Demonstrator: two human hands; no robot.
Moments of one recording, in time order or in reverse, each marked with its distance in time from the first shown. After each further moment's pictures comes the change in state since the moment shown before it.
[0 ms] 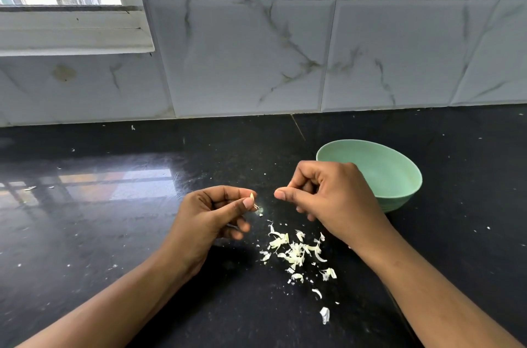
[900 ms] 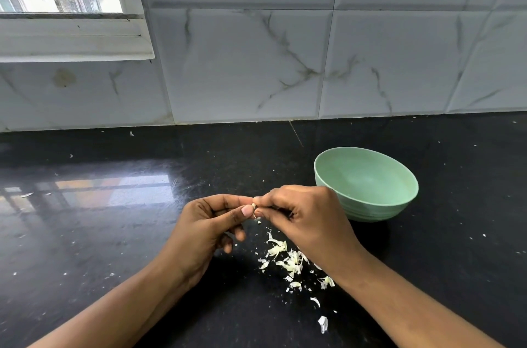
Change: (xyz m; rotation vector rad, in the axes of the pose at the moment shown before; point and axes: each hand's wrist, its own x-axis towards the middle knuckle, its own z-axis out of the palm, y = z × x) left_hand -0.001 -0.001 -0.001 -0.016 -0.045 0.005; right_hand -0.004 -0.001 0.030 0.007 0.056 -0.309
